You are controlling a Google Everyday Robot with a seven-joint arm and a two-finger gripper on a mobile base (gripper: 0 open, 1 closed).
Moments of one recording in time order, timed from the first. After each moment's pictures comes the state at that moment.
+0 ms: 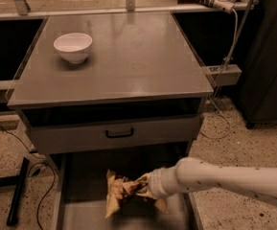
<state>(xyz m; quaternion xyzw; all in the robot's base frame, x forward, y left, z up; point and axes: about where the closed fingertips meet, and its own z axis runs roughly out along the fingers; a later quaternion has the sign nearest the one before) 0.466 -0.016 0.457 -0.67 0.66 0.17 0.31</state>
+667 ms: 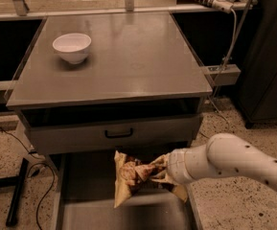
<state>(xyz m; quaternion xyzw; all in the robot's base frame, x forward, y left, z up) 0.452 -0.064 0.614 -0.70 0.62 0.13 0.35</state>
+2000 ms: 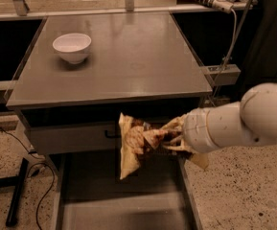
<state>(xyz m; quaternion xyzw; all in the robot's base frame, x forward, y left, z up) 0.460 -0.089 0.784 -0.72 0.58 0.03 0.38</state>
